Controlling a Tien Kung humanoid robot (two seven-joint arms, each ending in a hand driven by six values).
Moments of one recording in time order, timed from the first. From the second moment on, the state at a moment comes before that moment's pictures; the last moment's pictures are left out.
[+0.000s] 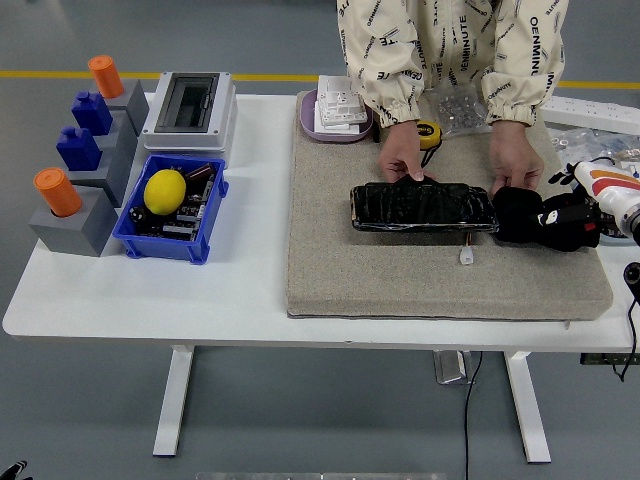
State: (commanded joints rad) left arm -0.07 0.20 -1.76 -0.18 1.22 -0.10 0.11; right arm 0.56 -0.34 1.20 0.90 -2.17 0.08 -0.09
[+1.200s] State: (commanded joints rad) left arm -0.07 0.20 -1.76 -0.18 1.22 -0.10 0.11; right arm 0.56 -0.34 1.19 0.90 -2.17 0.09 -0.09
